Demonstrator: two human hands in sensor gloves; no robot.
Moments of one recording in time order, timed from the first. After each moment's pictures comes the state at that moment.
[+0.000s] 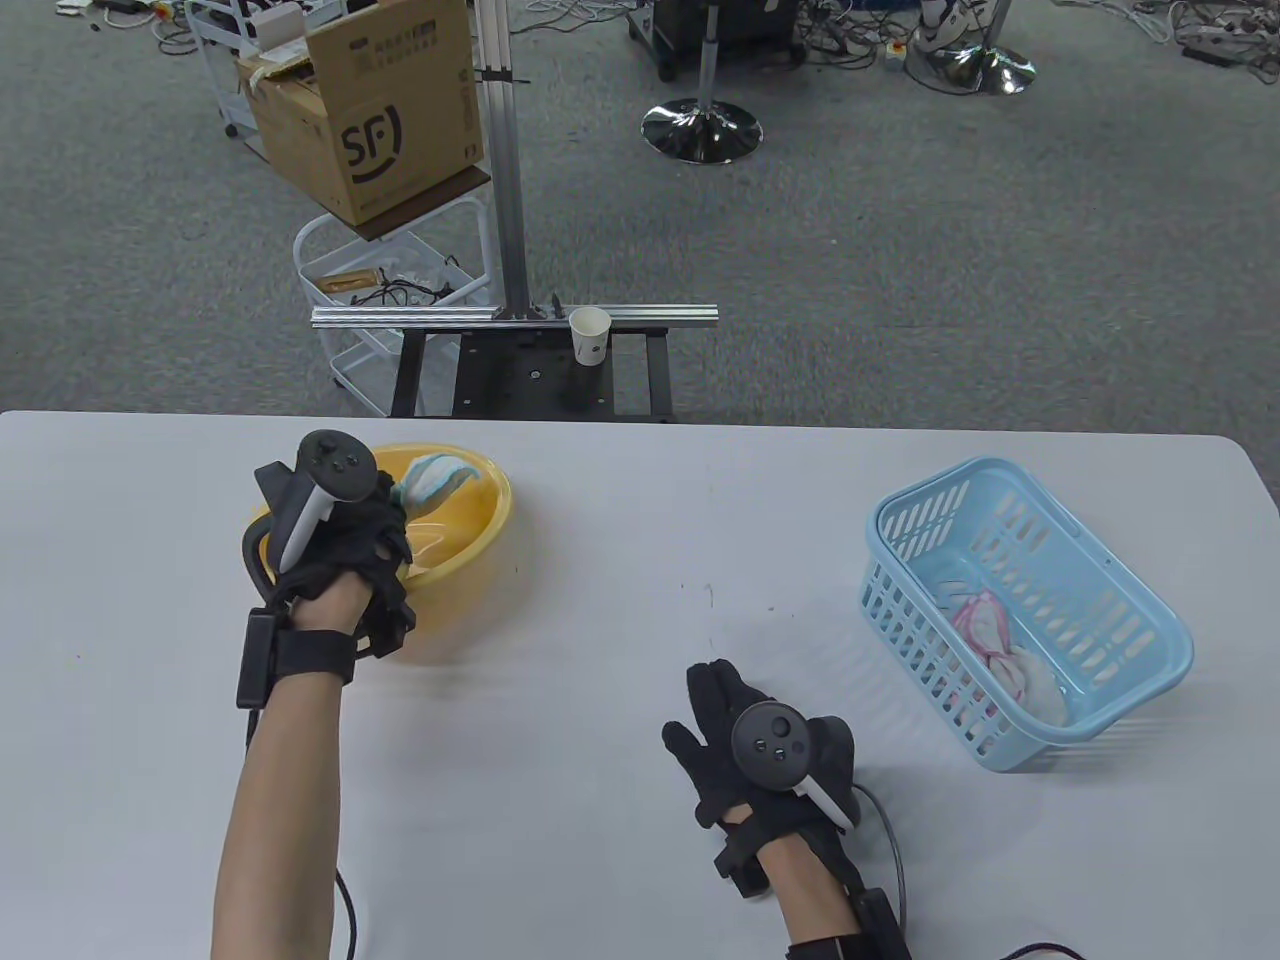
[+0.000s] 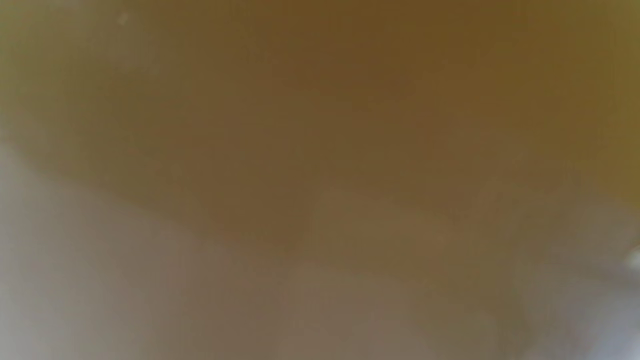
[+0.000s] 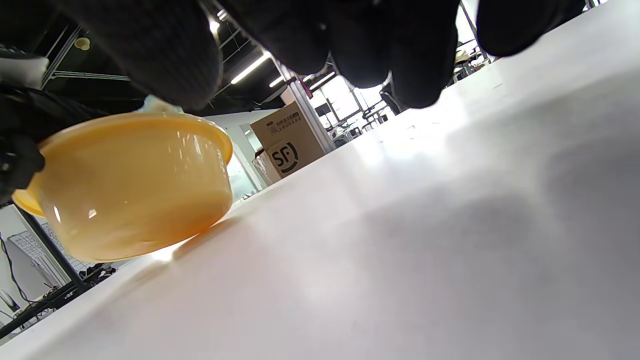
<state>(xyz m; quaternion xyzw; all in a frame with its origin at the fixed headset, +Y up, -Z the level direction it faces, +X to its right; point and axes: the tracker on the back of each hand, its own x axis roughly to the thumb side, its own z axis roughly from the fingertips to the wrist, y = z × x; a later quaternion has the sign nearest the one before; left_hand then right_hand) -0.294 -0.641 -0.444 -0.04 0.14 0.22 0.96 0.111 -0.770 -0.311 0.14 -0.01 0.95 0.28</state>
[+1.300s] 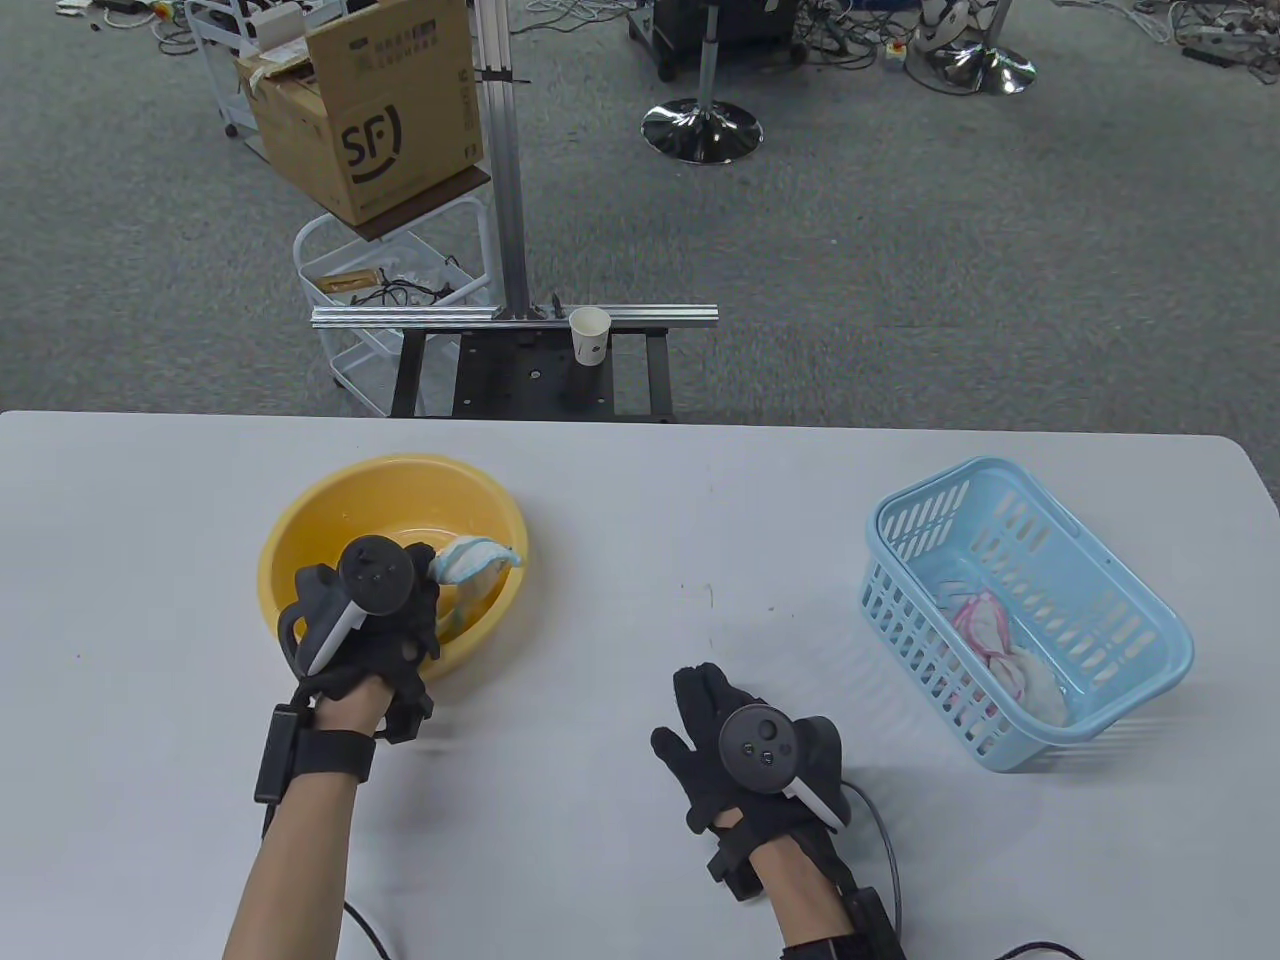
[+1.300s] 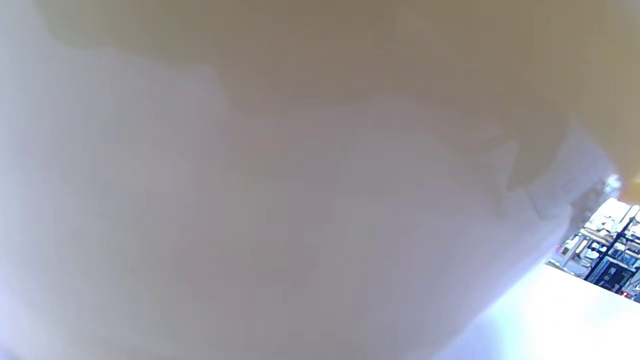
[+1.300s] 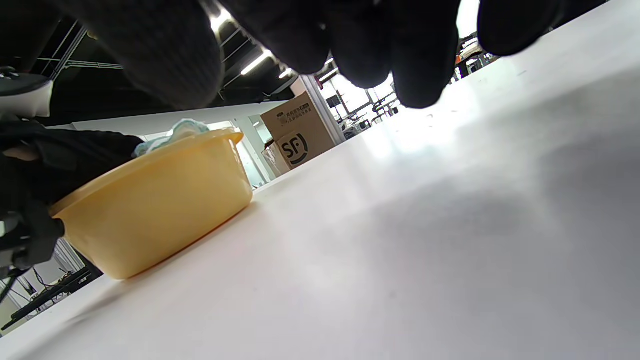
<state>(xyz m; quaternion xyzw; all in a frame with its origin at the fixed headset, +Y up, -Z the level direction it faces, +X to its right) -0.272 -0.718 -0.404 -0.01 0.07 0.19 0.98 0.103 -0.770 -0.309 0.16 0.00 0.95 0.27</state>
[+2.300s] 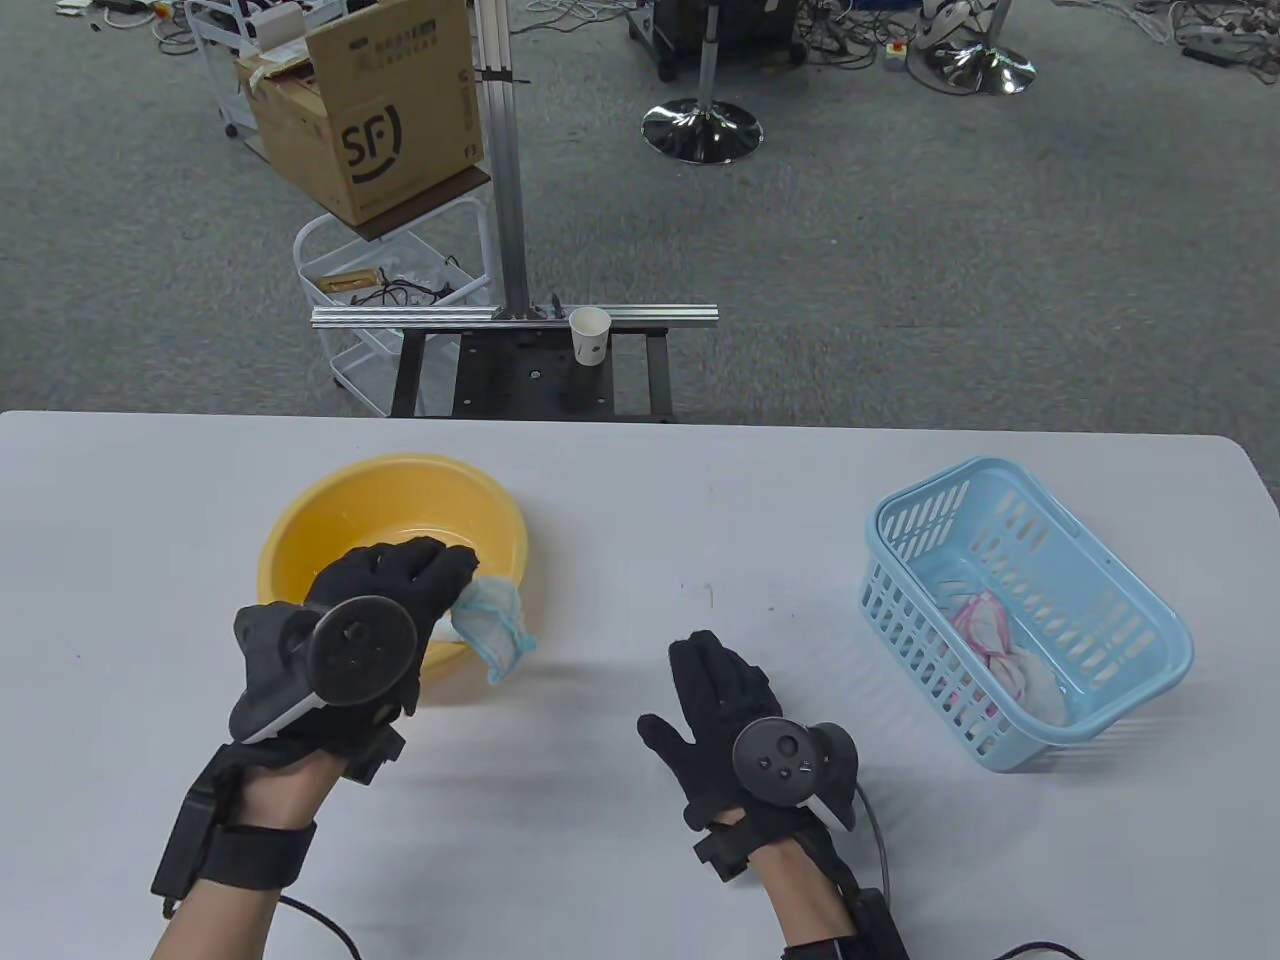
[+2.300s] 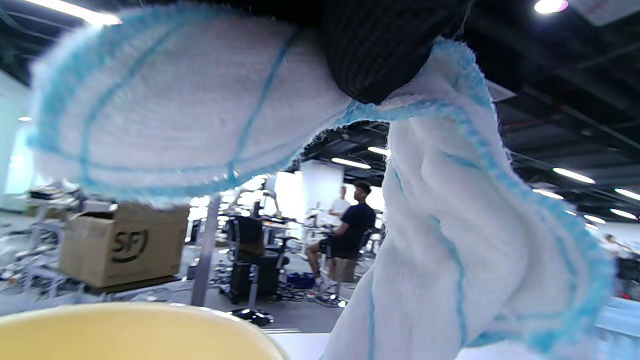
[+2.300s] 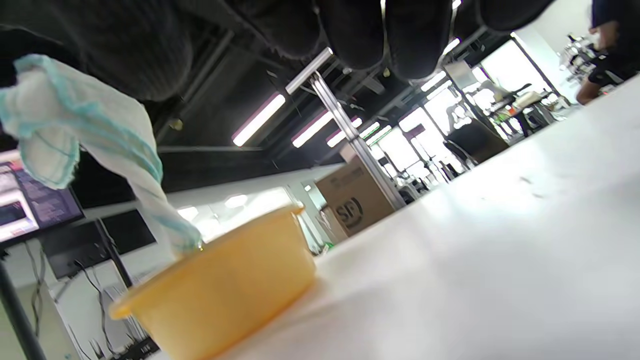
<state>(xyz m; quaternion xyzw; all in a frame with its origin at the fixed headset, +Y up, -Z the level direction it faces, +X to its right) -0.210 -0.564 -0.286 0.15 -0.17 0.08 0.97 0.101 -0.747 -0.302 0.22 -0.13 0.90 0.34</state>
